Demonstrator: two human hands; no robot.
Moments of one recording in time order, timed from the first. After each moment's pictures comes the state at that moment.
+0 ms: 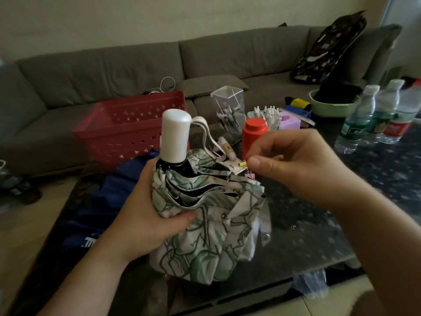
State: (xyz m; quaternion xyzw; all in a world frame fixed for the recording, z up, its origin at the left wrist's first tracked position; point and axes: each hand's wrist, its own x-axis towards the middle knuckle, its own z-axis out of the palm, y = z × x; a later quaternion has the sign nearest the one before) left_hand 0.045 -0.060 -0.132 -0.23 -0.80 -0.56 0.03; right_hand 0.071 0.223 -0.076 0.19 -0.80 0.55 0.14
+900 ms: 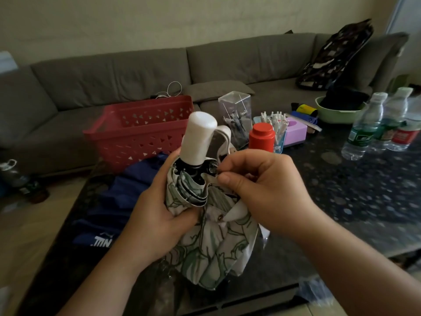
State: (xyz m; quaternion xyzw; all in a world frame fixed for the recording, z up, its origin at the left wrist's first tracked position) left_hand 0.057 -0.056 -0.125 -0.25 -0.82 -0.51 0.09; right_hand 0.081 0.155 -0.089 0.15 -0.78 0.57 0.20
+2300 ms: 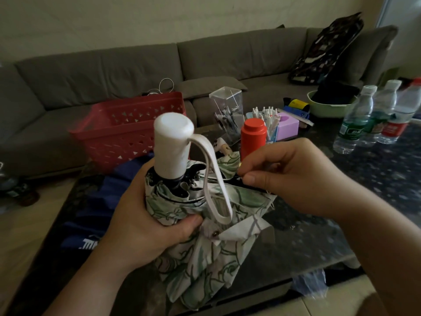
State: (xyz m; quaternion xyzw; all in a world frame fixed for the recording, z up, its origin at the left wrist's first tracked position) left_hand 0.065 -0.056 -0.126 -0.23 -0.81 -0.52 0.13; right_hand 0.081 0.219 -0.074 0.20 -0.86 0.45 0.13
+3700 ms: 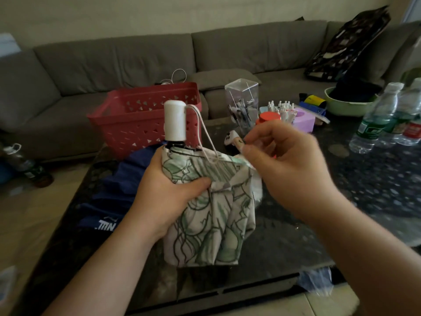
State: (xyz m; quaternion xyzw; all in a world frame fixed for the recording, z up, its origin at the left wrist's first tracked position) left_hand 0.035 -0.049 -0.135 -0.06 -0.78 -0.62 0.08; right_hand 0.071 0.170 -0.094 0.10 -0.81 0.53 0.24
